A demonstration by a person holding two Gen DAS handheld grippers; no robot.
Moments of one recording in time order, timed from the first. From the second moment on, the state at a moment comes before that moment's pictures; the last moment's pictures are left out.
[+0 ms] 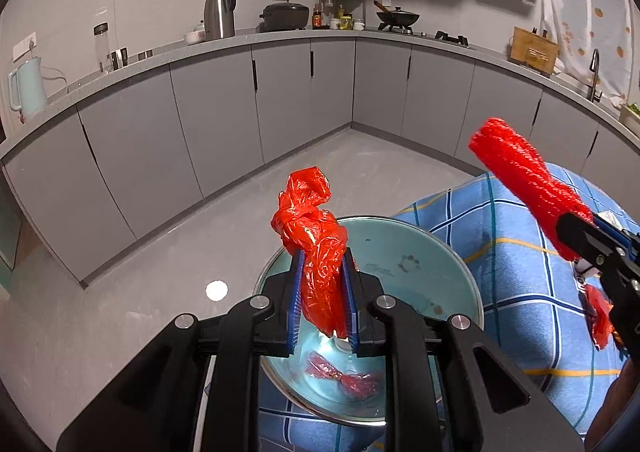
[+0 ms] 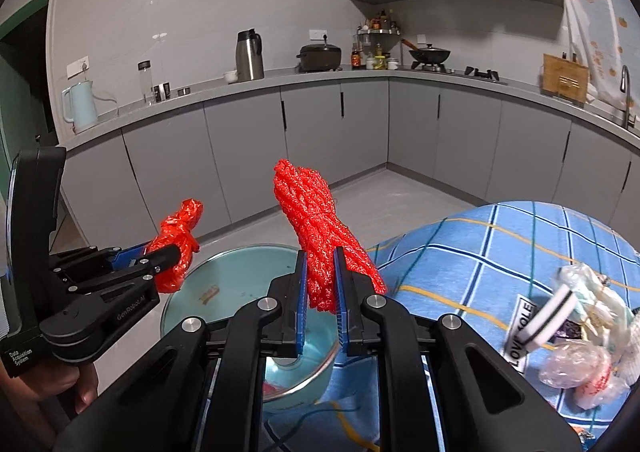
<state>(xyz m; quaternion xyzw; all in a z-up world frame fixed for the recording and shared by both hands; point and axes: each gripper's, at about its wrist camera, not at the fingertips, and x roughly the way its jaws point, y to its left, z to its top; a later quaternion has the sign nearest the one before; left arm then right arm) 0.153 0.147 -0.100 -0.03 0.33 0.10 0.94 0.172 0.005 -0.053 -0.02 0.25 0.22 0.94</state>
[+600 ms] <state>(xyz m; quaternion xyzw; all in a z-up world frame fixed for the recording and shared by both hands) 0.168 0.152 -0.129 -0.03 0.37 0.09 0.93 0.200 0.032 -0.095 -0.04 0.31 0.25 0.92</state>
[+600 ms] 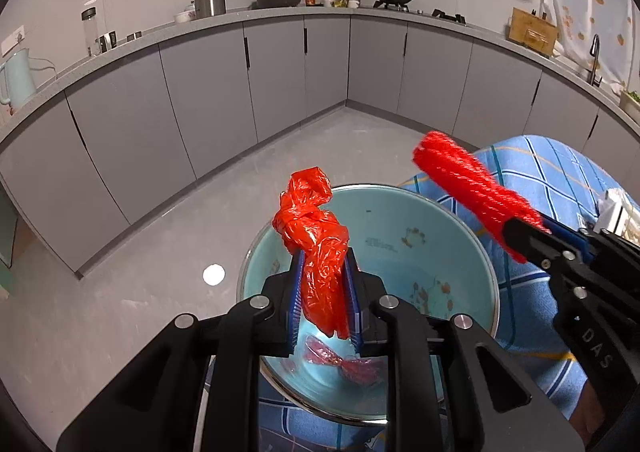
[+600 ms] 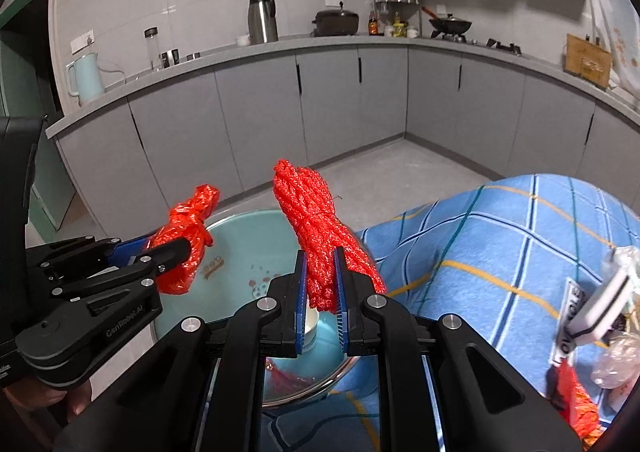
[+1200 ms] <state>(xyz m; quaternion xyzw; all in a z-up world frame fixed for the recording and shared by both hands) 0.161 0.158 -0.125 -0.03 0.36 0.12 0.93 0.193 0.011 -0.098 -0.02 0.31 0.24 0.92</state>
